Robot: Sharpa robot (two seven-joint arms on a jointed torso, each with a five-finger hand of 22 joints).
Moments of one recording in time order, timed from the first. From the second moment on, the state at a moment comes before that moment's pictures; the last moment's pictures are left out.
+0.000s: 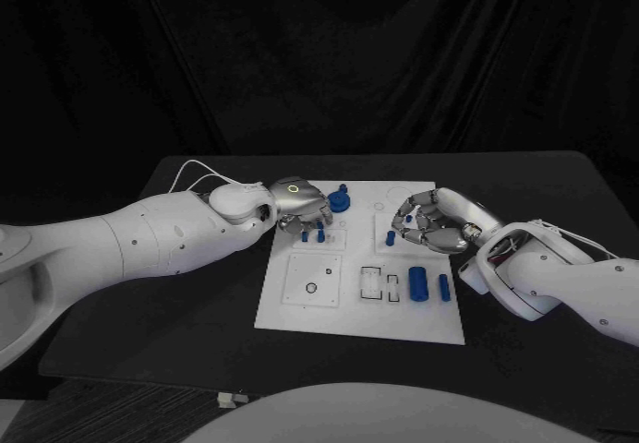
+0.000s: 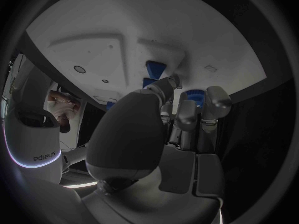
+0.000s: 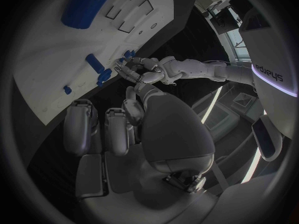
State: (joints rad) left arm 1.20 -0.57 -0.21 1.10 -1.80 -0.35 0.25; left_hand 1.55 -0.15 0.39 0.00 0.17 0.95 0.04 0.07 0.19 0.76 0.05 0.27 0.17 1.28 -0.02 1.35 0.92 0.09 1.26 0.08 1.02 1.29; right arm 1.19 -0.93 -0.21 1.68 -1.11 -0.53 0.07; right_hand 1.39 -0.06 0.23 0.26 0.51 0.78 0.06 0.65 0.36 1.34 -0.01 1.20 1.13 1.46 -0.08 1.47 1.29 0.04 1.46 0.03 1.33 1.30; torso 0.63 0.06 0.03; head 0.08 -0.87
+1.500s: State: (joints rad) left arm 1.19 -0.57 -0.21 1.08 -1.81 -0.40 0.25; left_hand 1.50 -0.10 0.42 0.03 0.17 1.07 0.06 0.10 0.19 0.84 0.04 0.32 0.16 1.32 -0.04 1.36 0.94 0.09 1.31 0.08 1.08 1.29; right arm 1.19 -0.93 -0.21 1.68 -1.10 -0.53 0.07; right_hand 1.39 -0.06 0.23 0.26 0.51 0.78 0.06 0.65 0.36 1.34 -0.01 1.20 1.13 1.46 -0.08 1.47 1.29 0.04 1.46 0.03 1.33 1.30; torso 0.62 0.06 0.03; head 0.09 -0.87
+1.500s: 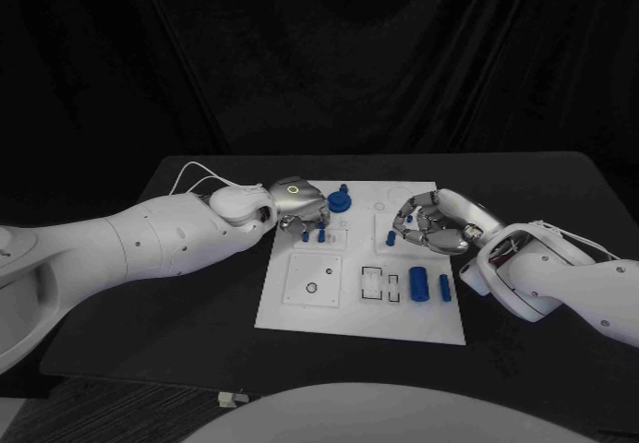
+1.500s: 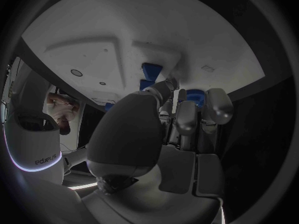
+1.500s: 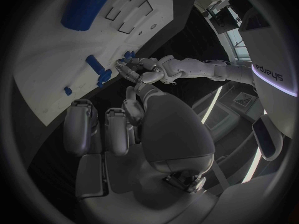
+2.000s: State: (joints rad) left arm 1.19 -0.60 -0.21 1.08 -1.70 -0.52 0.29; left_hand 1.47 -0.10 0.41 0.06 0.15 1.12 0.07 0.12 0.23 0.89 0.03 0.32 0.13 1.36 -0.05 1.36 0.98 0.09 1.35 0.07 1.12 1.29; right arm 1.19 -0.92 -0.21 1.68 -1.10 -0.52 0.06; right_hand 1.39 -0.06 0.23 0.26 0.51 0.78 0.06 0.65 0.36 1.34 -0.01 1.20 1.13 1.46 -0.08 1.47 1.29 0.04 1.46 0.03 1.33 1.30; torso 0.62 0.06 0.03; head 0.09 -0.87
